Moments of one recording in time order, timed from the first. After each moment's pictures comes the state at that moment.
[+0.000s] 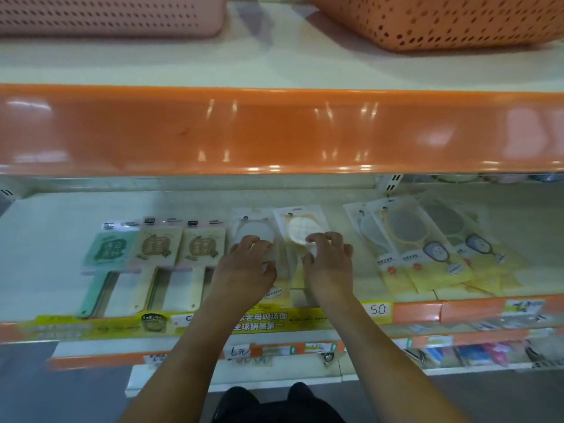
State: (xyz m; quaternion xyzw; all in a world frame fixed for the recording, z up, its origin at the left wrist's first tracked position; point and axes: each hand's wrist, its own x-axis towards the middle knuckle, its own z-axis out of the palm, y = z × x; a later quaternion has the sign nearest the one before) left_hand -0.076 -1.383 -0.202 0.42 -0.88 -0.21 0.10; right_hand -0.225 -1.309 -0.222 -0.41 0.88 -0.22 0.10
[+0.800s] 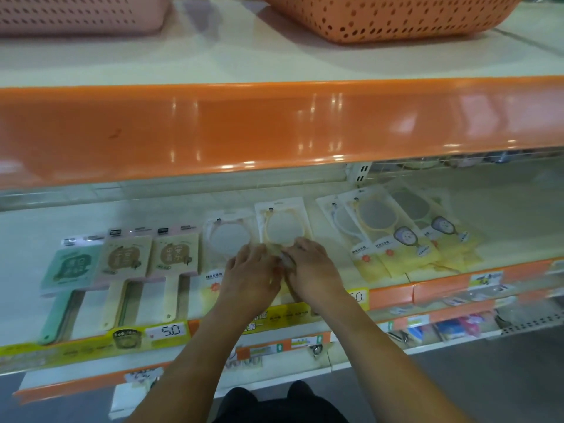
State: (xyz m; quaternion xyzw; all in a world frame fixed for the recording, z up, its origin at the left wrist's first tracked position) left_hand -0.113 -1.361 -0.227 0.36 -0.92 -0.16 0.02; right_hand -0.239 -1.292 -0.234 -0.50 0.84 -0.15 0.15
